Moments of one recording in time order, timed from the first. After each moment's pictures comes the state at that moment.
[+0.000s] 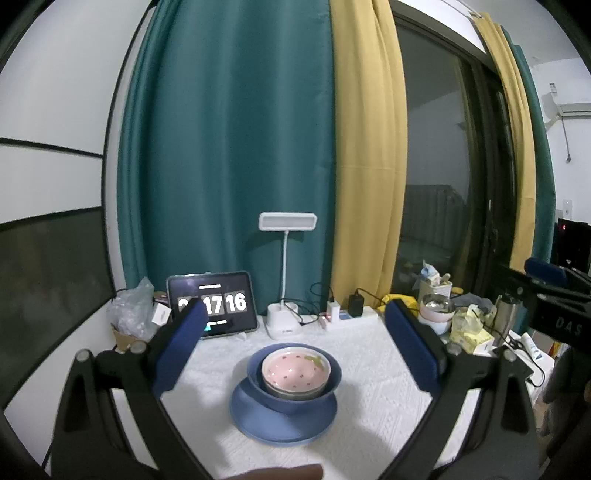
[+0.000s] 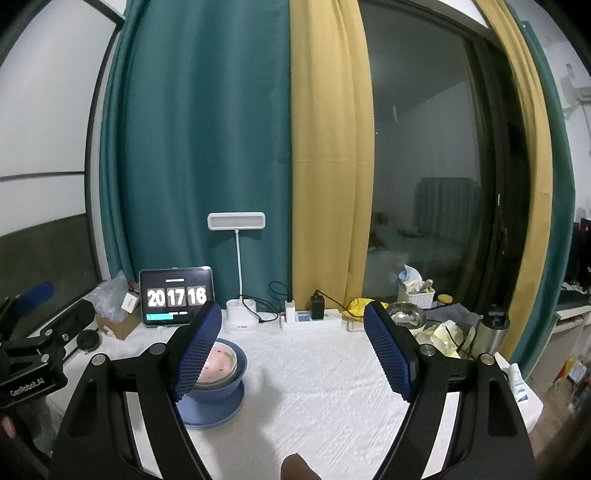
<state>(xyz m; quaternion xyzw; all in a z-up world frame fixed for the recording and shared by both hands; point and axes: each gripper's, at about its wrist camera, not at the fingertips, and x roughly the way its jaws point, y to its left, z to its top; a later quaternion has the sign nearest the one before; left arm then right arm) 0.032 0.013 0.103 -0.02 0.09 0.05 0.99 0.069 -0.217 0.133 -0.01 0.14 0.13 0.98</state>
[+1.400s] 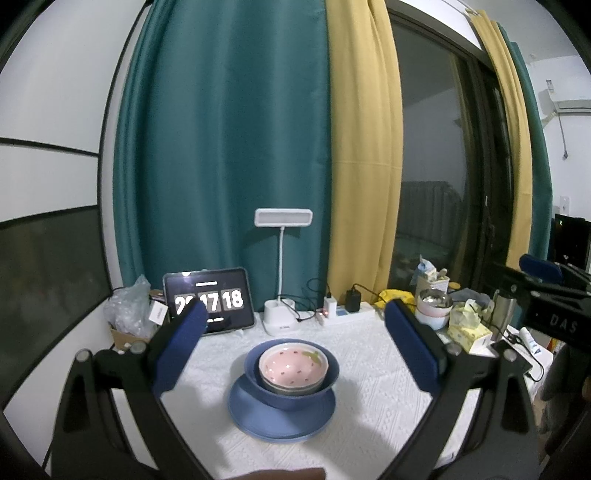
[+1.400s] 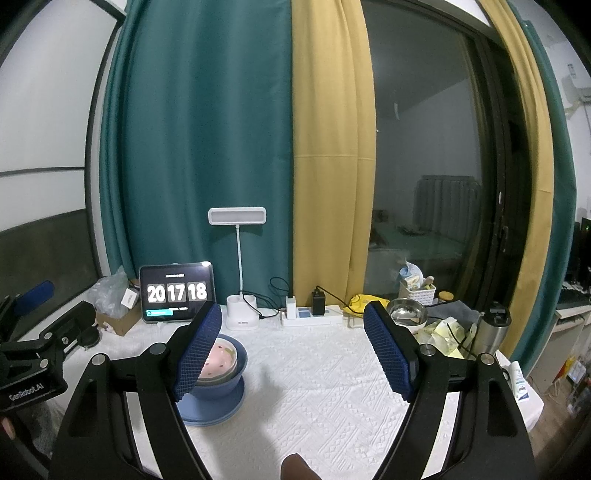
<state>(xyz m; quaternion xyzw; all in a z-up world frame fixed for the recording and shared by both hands) 0.029 0.006 0.097 -0.02 0.10 0.05 0.99 0.070 -0.217 0.132 -0.01 0.14 0.13 0.98</state>
